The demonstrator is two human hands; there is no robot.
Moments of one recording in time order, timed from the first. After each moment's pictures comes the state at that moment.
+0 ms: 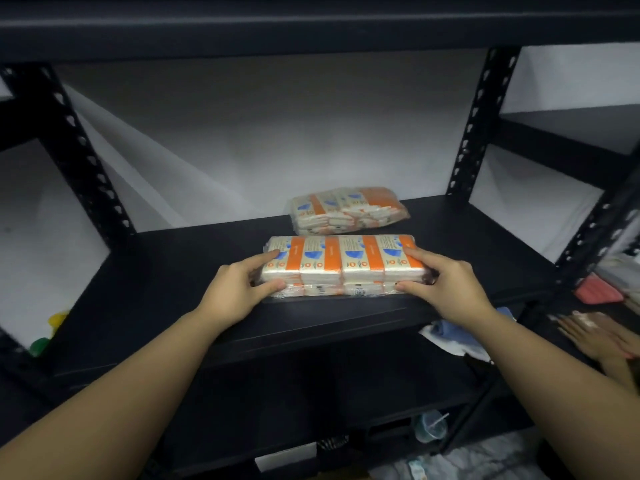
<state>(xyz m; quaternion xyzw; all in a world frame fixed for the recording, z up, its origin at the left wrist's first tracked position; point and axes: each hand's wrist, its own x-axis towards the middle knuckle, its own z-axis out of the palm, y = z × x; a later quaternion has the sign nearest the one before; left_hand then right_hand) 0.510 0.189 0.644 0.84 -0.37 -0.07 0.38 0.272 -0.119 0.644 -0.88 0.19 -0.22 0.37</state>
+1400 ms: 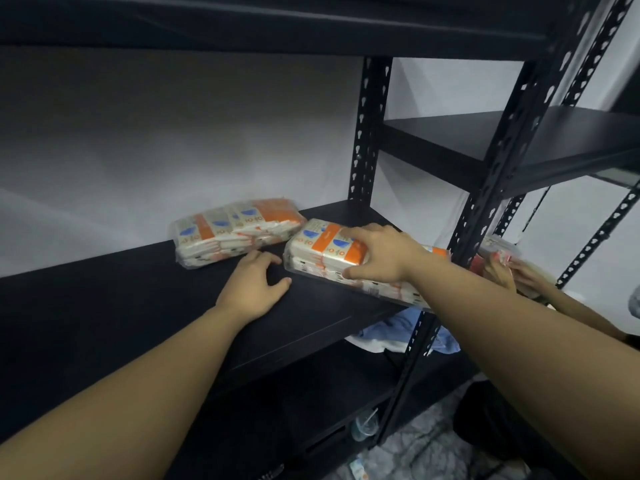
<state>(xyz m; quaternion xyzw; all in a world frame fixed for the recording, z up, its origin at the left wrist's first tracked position) 0.480 -0.034 0.622 0.83 -0.47 -0.04 0.30 0.277 -0.231 0.702 -0.96 0.27 -0.02 0.04</state>
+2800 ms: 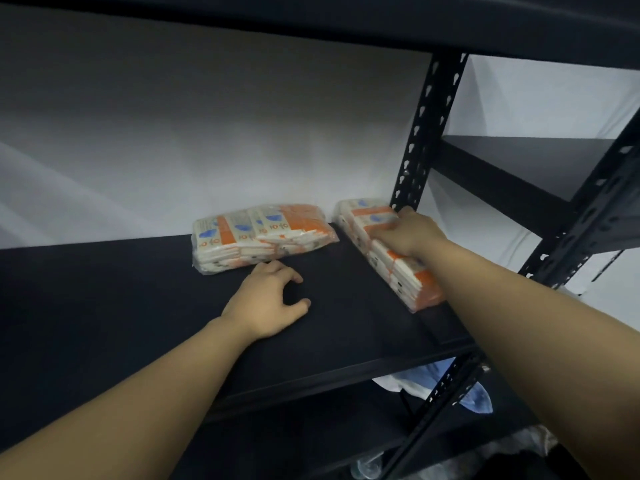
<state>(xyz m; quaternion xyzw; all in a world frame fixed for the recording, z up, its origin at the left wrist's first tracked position) 0.481 -0.046 0.624 0.85 -0.46 -0.03 0.24 0.370 -0.327 0.707 -0.89 0.43 -0.07 0.16</state>
